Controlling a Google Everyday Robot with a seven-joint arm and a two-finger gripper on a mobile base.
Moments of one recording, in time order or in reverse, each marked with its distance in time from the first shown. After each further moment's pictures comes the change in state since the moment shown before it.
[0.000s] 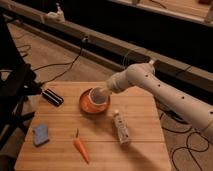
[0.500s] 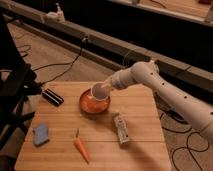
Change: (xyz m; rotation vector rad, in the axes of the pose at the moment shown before) arm 0.001 -0.006 -0.001 -0.003 -0.020 0.018
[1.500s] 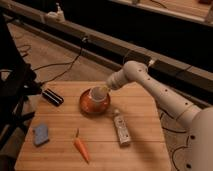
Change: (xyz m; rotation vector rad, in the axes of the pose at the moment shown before) arm 0.036 -0.027 0.076 -0.125 0.091 0.117
